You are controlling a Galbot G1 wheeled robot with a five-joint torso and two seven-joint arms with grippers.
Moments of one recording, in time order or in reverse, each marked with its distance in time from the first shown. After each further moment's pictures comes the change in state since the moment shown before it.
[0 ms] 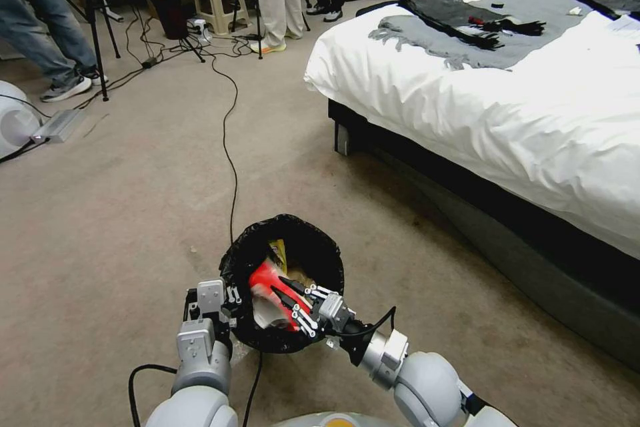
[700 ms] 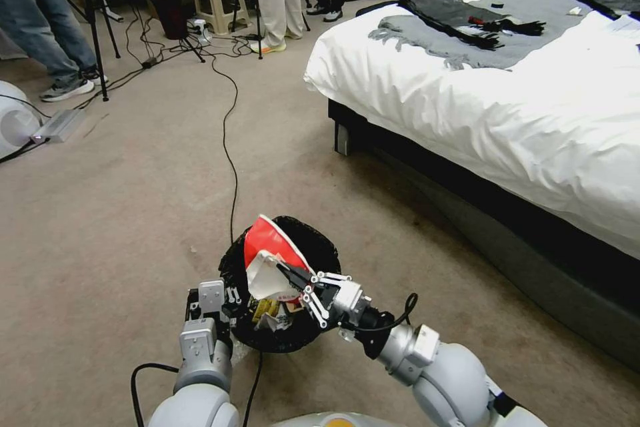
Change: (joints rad) left arm -0.009 0.003 -0.008 0.022 0.014 -0.010 0.000; right arm -0.029 -0.032 0.043 0.122 0.024 -0.002 -0.030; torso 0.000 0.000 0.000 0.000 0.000
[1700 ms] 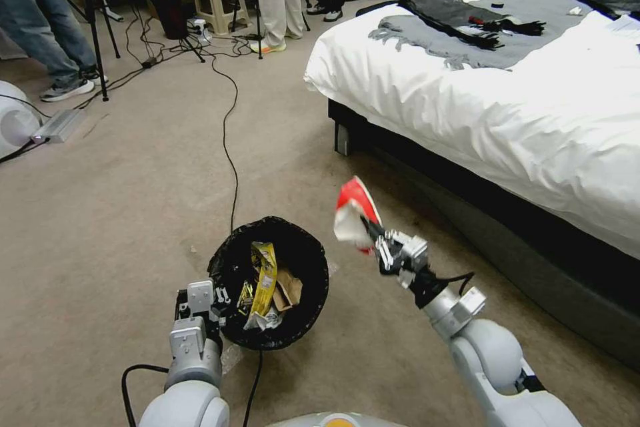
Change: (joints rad) left arm -0.019 0.008 -0.041 0.051 -0.026 -0.019 -0.003; right arm -0.037 0.109 0.330 0.095 0.152 0.030 -0.001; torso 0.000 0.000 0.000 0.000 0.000
